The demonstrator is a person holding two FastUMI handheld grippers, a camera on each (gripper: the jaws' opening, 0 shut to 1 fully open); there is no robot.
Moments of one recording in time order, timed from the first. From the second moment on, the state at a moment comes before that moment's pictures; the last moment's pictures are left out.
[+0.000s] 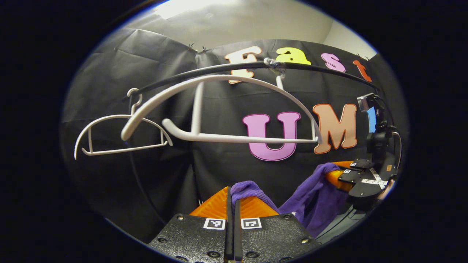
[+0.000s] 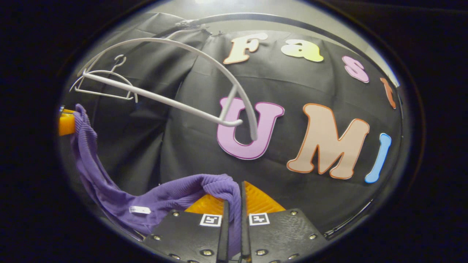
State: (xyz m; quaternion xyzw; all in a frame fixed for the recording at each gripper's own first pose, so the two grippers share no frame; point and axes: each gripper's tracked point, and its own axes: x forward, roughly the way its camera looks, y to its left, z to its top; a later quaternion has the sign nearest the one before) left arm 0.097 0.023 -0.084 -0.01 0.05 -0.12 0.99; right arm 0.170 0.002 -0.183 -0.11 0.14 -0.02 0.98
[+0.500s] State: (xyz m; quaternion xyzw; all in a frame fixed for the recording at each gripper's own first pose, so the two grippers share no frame) left arm 0.089 -0.022 -0.160 -0.04 0.13 -0.18 0.97; right arm 0.130 0.052 -0.240 -0.08 0.21 0.04 0.97
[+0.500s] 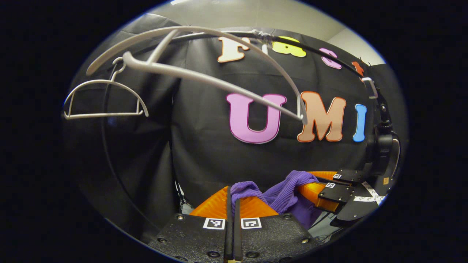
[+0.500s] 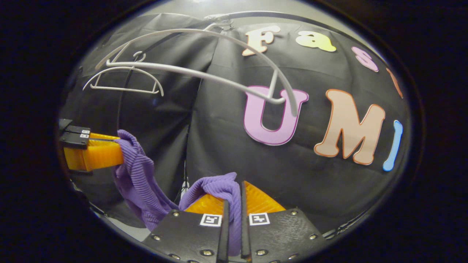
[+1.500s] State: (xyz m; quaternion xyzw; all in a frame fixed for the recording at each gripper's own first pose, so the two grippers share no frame) left arm 0.044 -0.016 -0.337 -0.02 0.33 -0.16 0.93; right arm 0.040 0.060 -0.381 -0.10 0.37 0.07 0.92
